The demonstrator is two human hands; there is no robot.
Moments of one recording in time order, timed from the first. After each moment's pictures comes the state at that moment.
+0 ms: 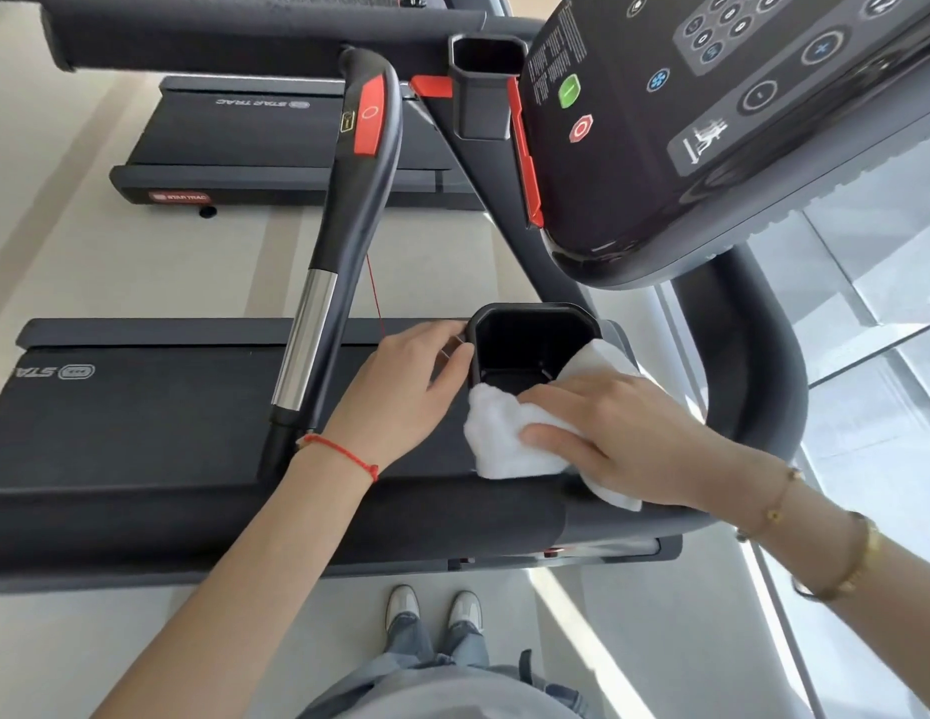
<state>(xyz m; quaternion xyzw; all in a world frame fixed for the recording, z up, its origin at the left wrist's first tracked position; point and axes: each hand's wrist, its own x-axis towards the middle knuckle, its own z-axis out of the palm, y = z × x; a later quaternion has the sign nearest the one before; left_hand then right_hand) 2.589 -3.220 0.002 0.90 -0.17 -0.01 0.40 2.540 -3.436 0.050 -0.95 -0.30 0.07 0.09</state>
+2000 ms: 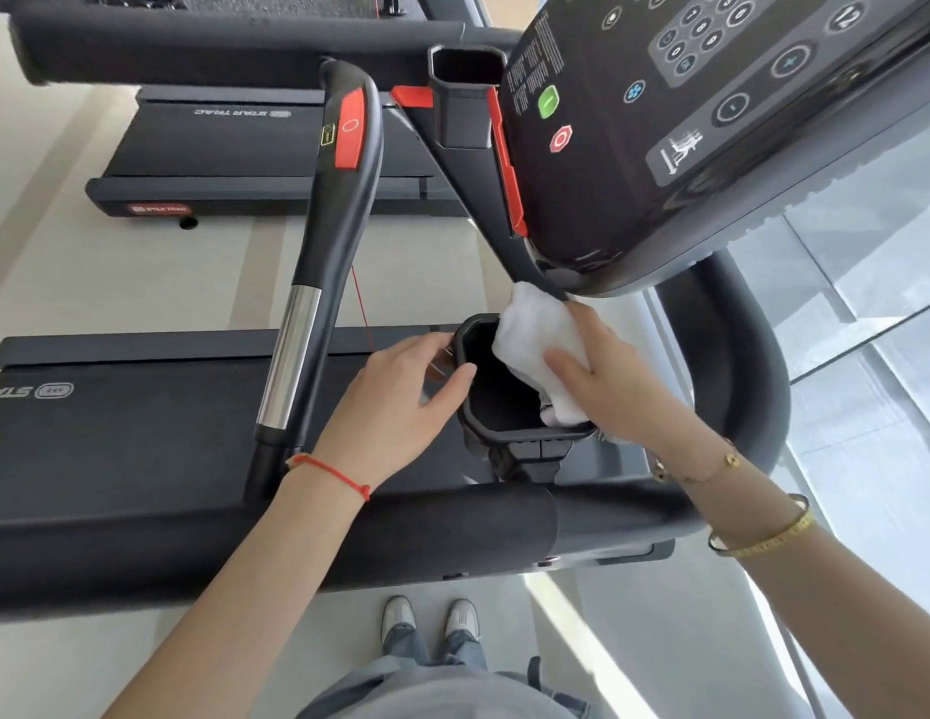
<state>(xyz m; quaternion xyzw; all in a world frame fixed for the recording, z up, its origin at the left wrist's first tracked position) 2.590 -3.223 0.008 0.91 -0.16 -0.04 0.39 2.583 -3.440 0.027 -0.94 0.04 0.07 0.33</state>
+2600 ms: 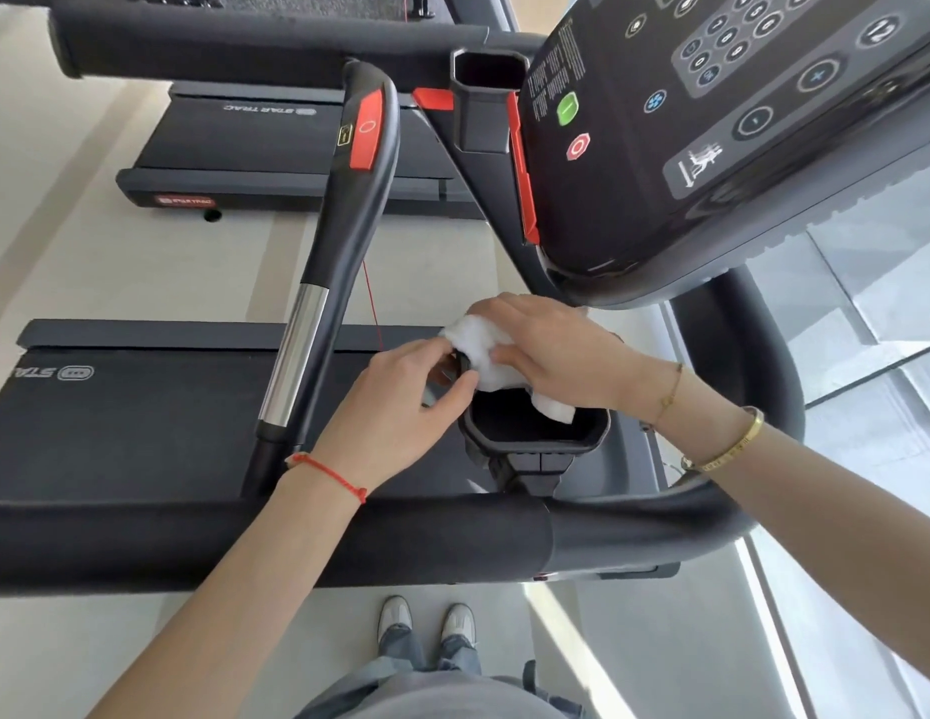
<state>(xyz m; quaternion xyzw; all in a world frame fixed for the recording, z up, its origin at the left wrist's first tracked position) 2.588 -3.225 0.008 0.91 -0.15 -0.03 0.40 2.631 -3.418 0.039 -0.95 -0.29 0.06 0.12</state>
